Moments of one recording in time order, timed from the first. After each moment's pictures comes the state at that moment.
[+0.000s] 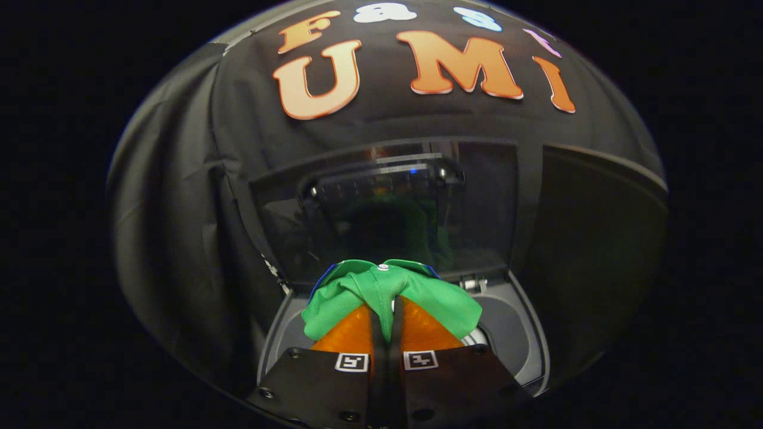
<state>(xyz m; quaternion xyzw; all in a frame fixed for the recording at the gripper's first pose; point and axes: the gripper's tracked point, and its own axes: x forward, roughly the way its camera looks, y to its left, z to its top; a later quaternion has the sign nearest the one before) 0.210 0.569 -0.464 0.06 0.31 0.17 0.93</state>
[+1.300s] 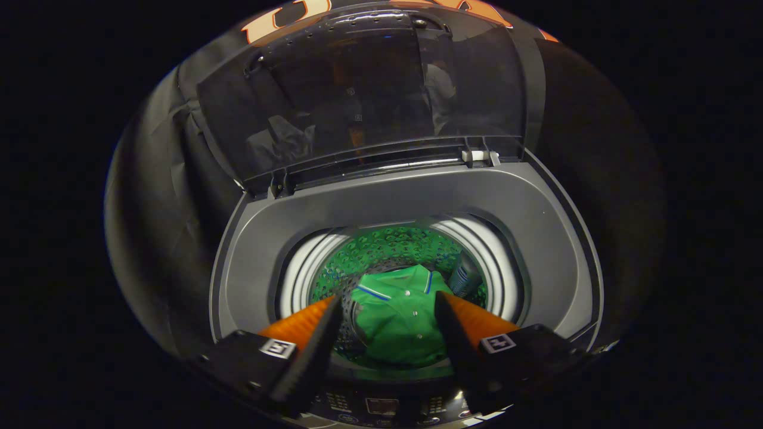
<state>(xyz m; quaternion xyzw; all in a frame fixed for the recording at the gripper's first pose) 0.157 0.551 -0.574 0.04 0.49 0.14 0.86</state>
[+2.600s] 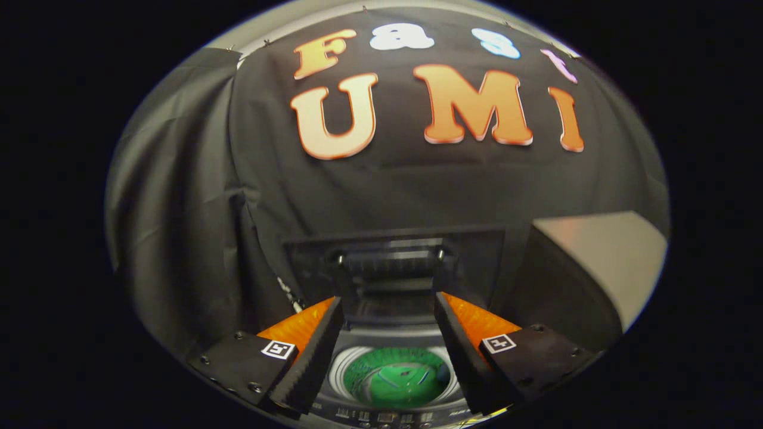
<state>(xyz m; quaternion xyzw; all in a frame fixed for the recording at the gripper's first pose) 0.237 0.540 -0.275 0.04 0.20 0.18 0.96</state>
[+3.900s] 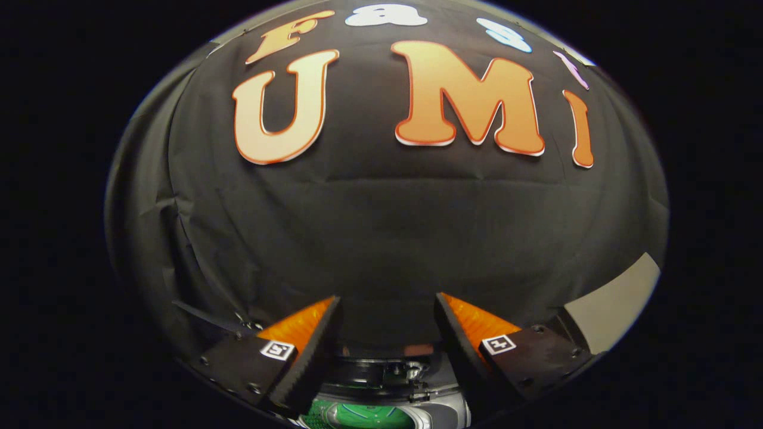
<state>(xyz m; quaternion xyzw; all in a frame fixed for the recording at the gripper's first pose) 0.433 0.528 -0.324 0.02 0.21 0.12 0.97</state>
